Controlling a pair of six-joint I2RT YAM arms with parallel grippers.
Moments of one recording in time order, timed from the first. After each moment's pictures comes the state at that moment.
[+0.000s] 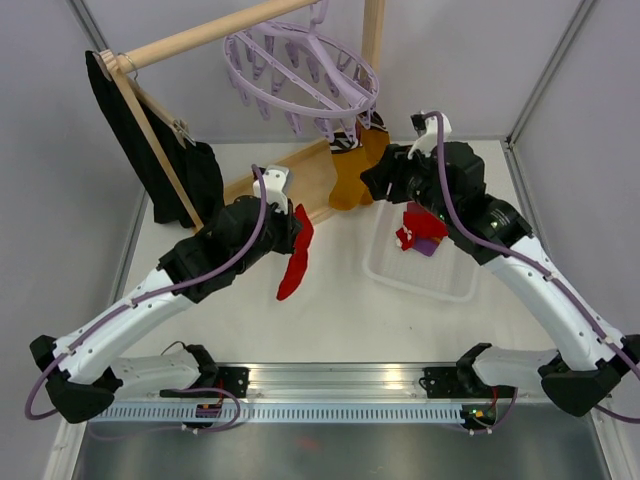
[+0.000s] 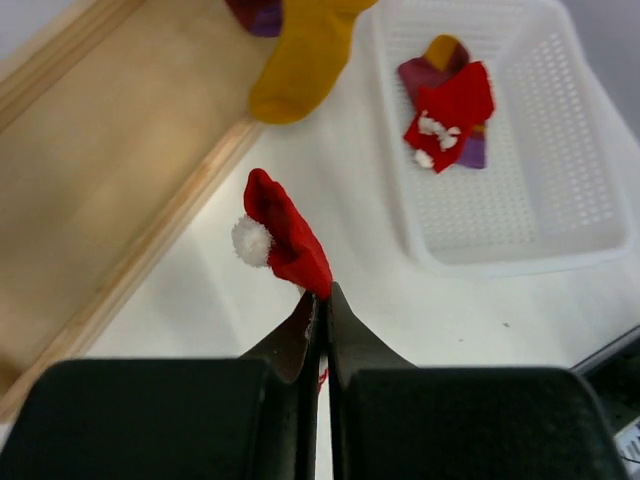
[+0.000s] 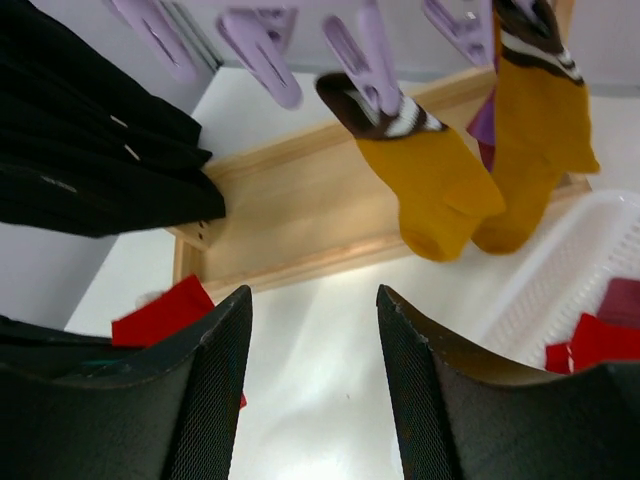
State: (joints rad) left arm -0.89 1.08 1.23 -0.55 -0.31 -0.37; right arm 0.60 1.21 1.44 -0.49 0.07 0.40
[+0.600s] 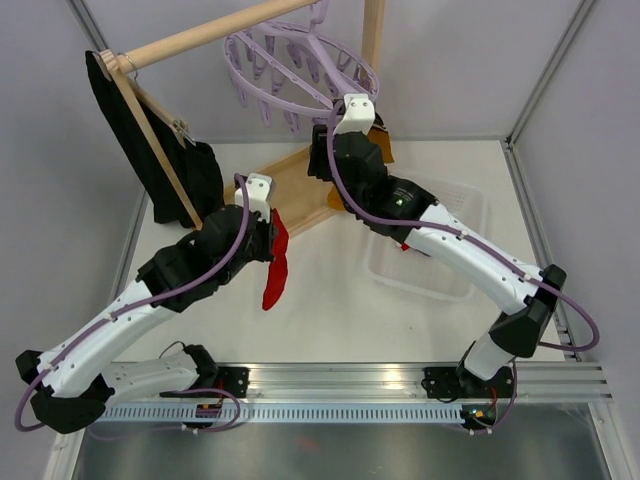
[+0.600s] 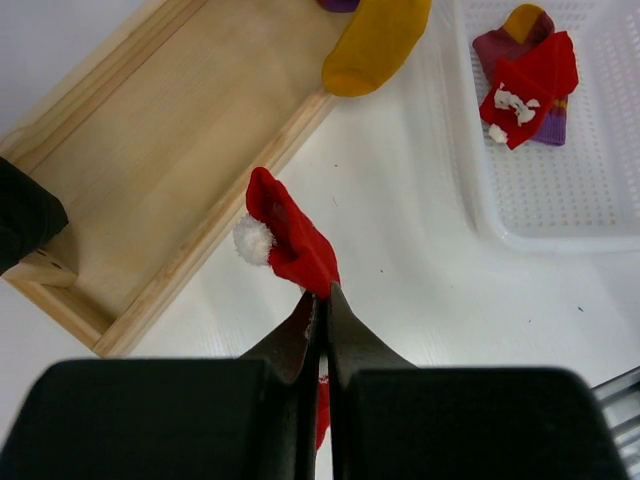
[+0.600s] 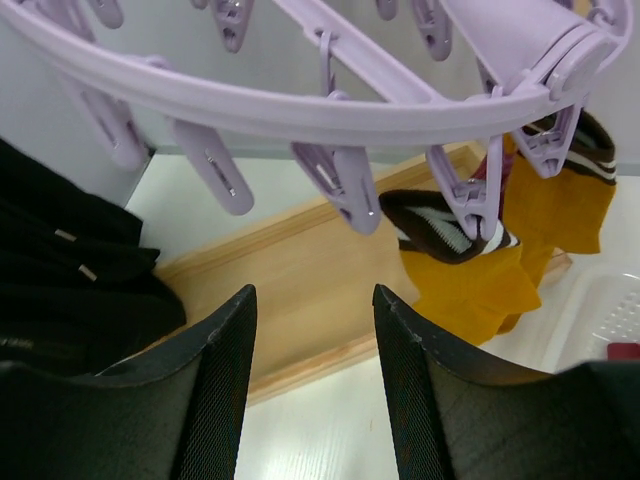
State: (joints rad) left arm -0.89 0.99 1.23 -0.72 -0.45 -0.32; right arm 0.91 1.60 1.76 -0.33 0.61 0.34
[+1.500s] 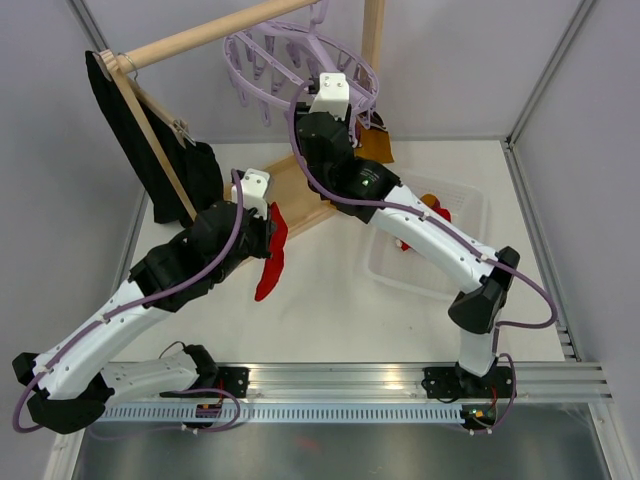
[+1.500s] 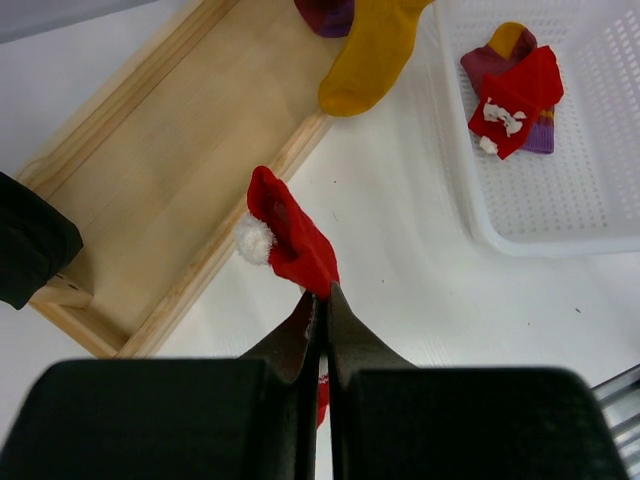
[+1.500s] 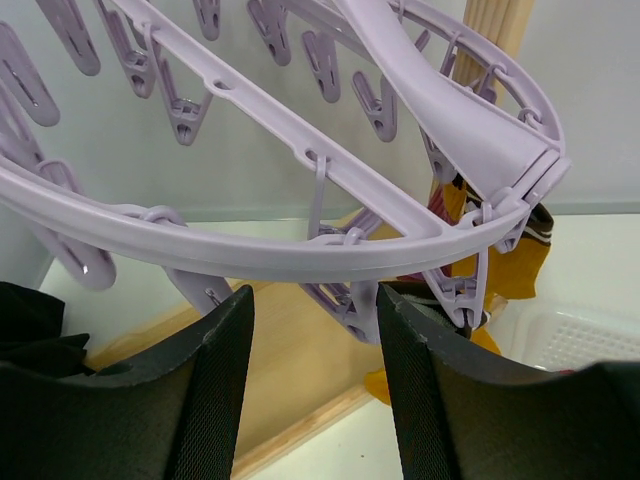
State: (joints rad) left arm -0.89 0.99 1.28 -0.74 -0.43 -0.26; right arm 0.93 1.87 2.11 -0.36 0.88 0.21
